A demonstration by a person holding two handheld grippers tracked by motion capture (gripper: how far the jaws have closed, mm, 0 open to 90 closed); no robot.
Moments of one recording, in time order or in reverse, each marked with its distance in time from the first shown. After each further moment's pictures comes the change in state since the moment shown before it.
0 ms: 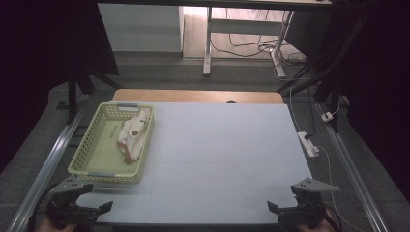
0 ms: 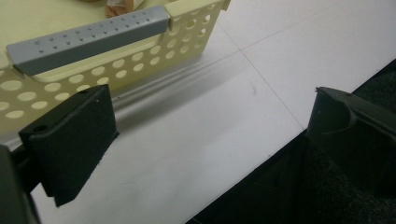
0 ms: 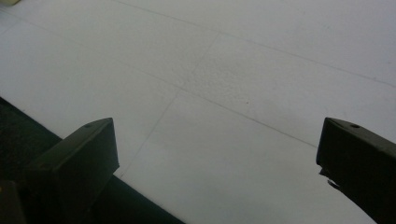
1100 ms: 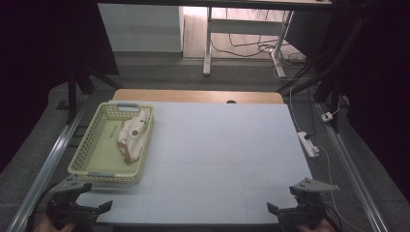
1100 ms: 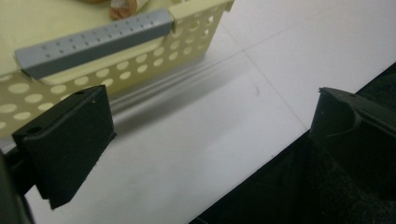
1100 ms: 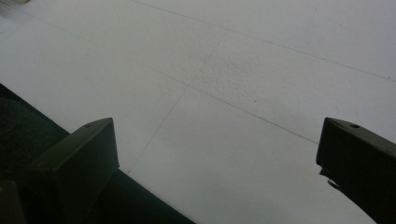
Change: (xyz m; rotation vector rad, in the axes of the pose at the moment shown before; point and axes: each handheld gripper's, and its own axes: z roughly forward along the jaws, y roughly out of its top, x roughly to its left) left arm 0.000 0.002 -0.001 0.003 0.012 0.005; right arm -0.001 -0.001 0.000 0.010 0.036 -0.004
